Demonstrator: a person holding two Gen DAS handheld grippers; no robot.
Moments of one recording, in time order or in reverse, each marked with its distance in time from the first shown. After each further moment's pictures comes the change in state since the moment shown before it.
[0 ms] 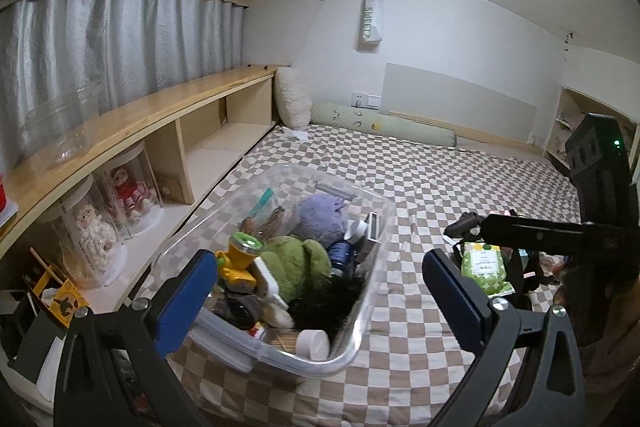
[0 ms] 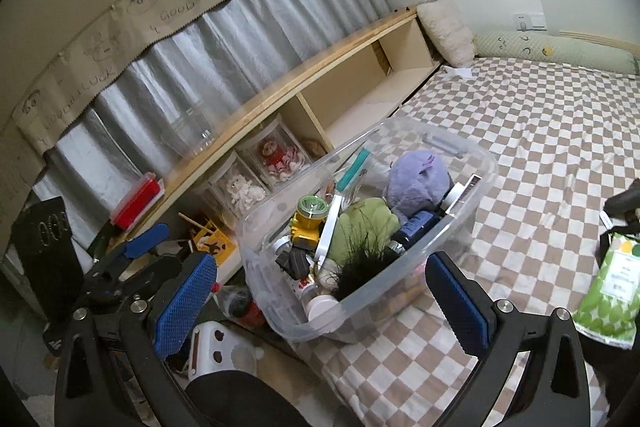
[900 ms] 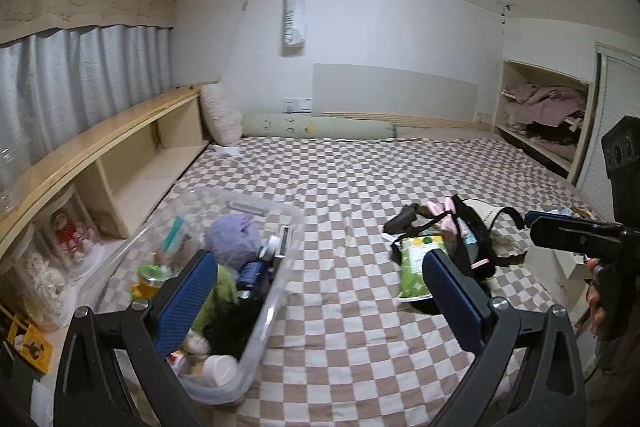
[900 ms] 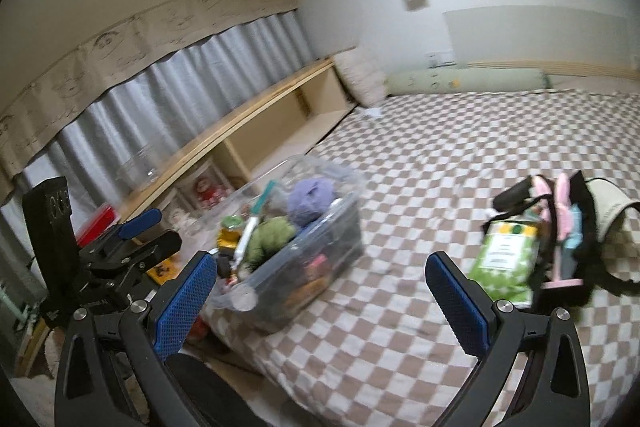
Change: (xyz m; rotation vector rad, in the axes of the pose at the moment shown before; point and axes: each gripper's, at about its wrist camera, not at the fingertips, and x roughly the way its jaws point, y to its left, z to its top) left arm 0.014 -0.106 0.011 0.139 -0.015 -0.182; right arm -0.140 -0.047 -0.041 0.051 -0.172 -0.267
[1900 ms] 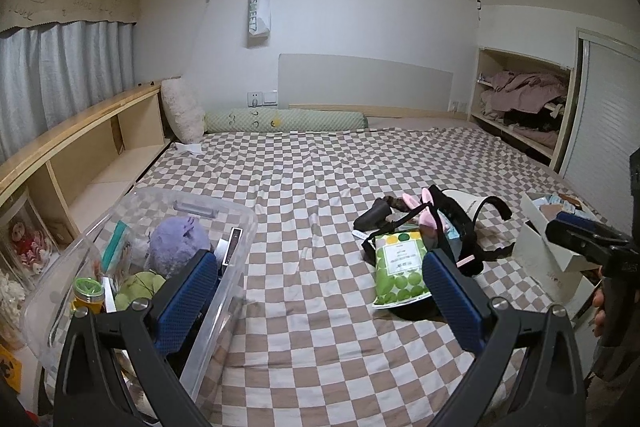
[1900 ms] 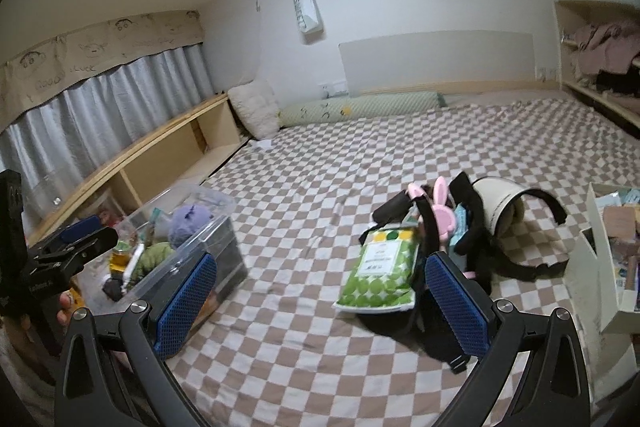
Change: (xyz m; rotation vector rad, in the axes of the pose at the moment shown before) left arm 0.065 -0.029 -0.010 0.041 0.023 -0.083; right arm -0.025 -0.066 -0.039 0.035 -0.156 -0.365
